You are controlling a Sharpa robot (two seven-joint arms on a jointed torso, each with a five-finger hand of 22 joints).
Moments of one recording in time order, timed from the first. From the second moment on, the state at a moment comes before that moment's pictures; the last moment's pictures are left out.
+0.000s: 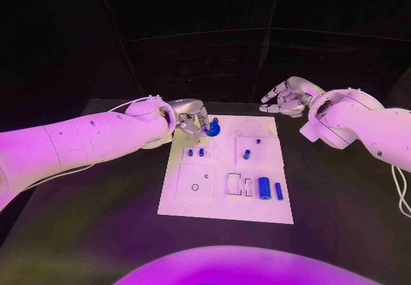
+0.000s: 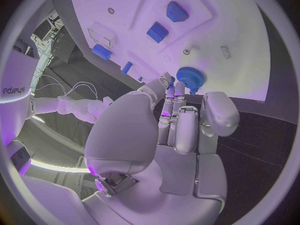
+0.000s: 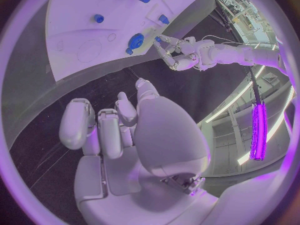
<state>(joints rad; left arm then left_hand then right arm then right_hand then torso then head) 1.24 -0.67 -0.10 1.26 -1.33 -0.17 0.02 1.36 -0.07 0.39 -0.04 0.06 1.10 0.11 0.14 0.16 1.18 0.05 0.19 0.10 1.47 -0.02 1.38 1.21 0.12 1.46 0.07 1.11 1.12 1.28 -0.75 -0.01 1.37 -1.07 -0.27 -0.14 1.43 -0.03 -0.06 0.26 0.42 0.89 0.16 0.18 0.07 1.29 0.07 1.19 1.20 1.46 0.00 1.44 1.31 0.08 1.39 0.09 1.34 1.14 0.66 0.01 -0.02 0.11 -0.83</state>
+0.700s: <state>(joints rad) 1.24 -0.68 -0.11 1.23 -1.32 -0.10 0.00 1.34 -0.08 0.39 -0.04 0.06 1.11 0.11 0.14 0.16 1.19 0.05 0.18 0.10 1.47 -0.02 1.38 1.20 0.12 1.46 0.07 1.11 1.12 1.28 -0.75 -0.01 1.37 -1.07 -0.27 -0.14 1.43 -0.03 -0.06 0.26 0.42 0.89 0.16 0.18 0.07 1.29 0.07 1.19 1.20 1.46 0.00 1.44 1.31 0.08 1.39 0.09 1.34 1.14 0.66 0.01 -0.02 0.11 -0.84</state>
